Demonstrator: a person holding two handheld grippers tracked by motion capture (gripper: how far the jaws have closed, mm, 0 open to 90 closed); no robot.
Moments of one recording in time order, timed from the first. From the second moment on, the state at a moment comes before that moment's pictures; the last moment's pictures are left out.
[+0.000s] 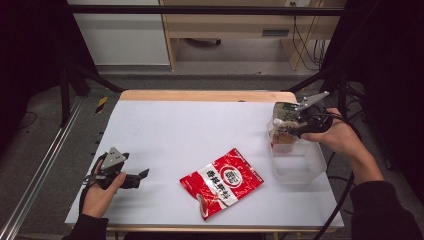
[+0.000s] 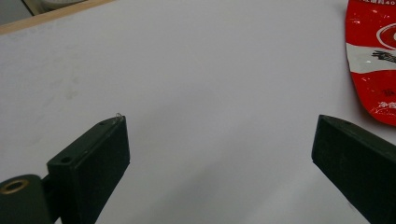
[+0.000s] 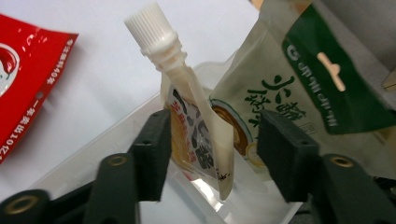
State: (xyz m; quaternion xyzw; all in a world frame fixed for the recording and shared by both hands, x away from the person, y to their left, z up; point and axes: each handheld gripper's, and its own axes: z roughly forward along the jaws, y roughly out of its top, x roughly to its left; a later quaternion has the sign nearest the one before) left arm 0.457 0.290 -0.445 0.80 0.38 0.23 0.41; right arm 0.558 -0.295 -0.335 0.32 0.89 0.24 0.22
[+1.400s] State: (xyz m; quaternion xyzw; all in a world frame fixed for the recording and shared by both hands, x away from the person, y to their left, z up) left arm 0.450 0.261 -0.445 0.82 0.34 0.23 0.40; right arm 0.414 -0.173 -0.347 0.31 0.83 0.36 0.29
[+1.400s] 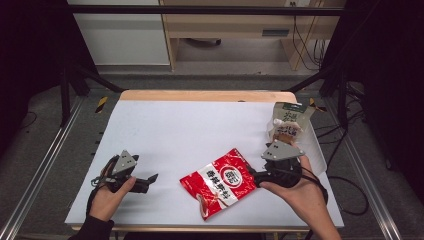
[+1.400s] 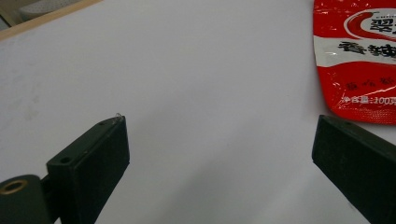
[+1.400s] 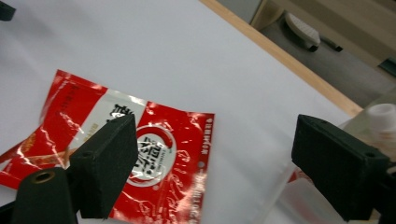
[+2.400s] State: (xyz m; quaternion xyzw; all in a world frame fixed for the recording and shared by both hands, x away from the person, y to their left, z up) left arm 0.438 0.224 -0.444 0.83 0.29 0.24 0.40; right arm 0.392 -0.162 -0.443 0.39 0.81 0.36 0.23
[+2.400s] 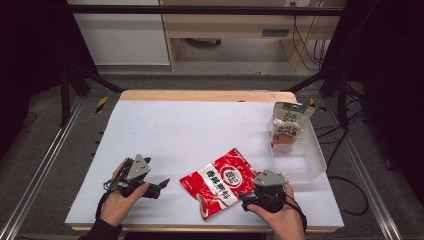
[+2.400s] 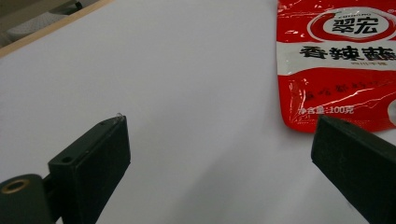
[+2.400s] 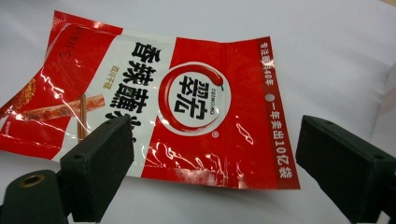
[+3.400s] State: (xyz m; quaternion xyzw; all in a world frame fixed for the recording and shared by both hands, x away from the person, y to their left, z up) left arm 0.433 0.191 -0.452 0.85 0.27 0.22 0.39; right arm 0.399 -0.179 -0.473 0.45 0.82 0.31 0.16
